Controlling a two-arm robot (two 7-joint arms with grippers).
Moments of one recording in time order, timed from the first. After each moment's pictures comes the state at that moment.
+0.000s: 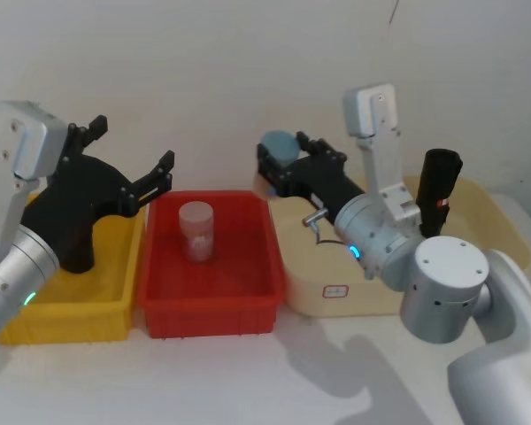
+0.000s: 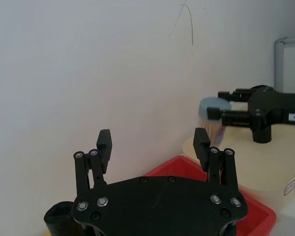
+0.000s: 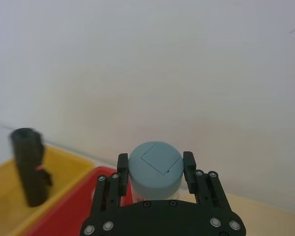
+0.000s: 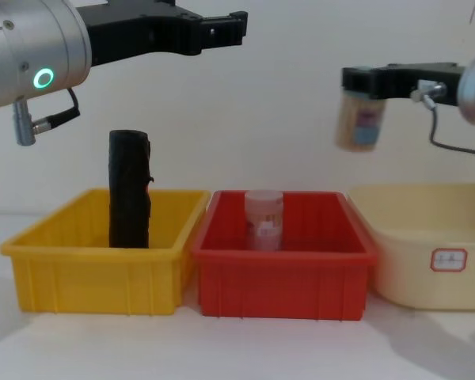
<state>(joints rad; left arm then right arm) -0.36 0.31 0.35 -1.75 -0.20 0.11 -0.26 0.43 0.13 -0.24 -1.51 0.14 0.24 0.18</state>
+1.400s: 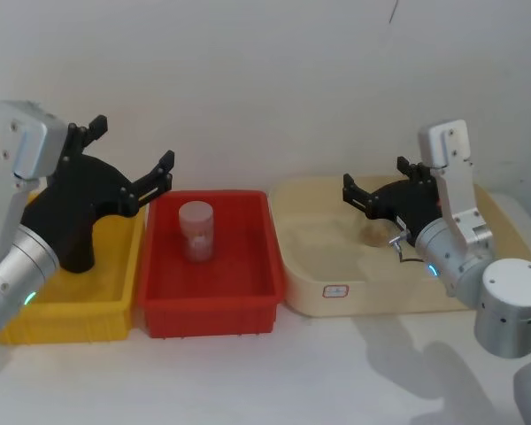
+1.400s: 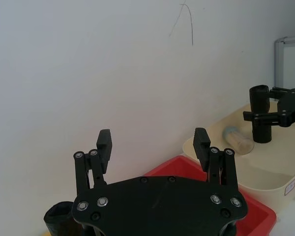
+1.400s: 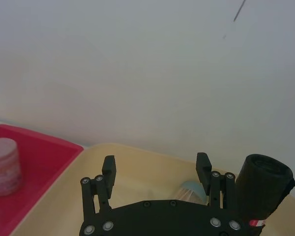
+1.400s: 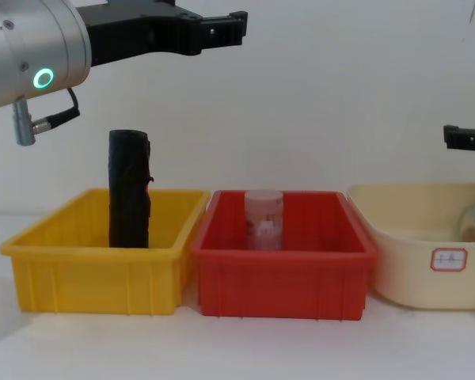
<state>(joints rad) -0.36 0.31 0.35 -1.75 -0.20 0.11 -0.26 0.40 0.24 -0.12 -1.40 0.07 0.16 0.17</state>
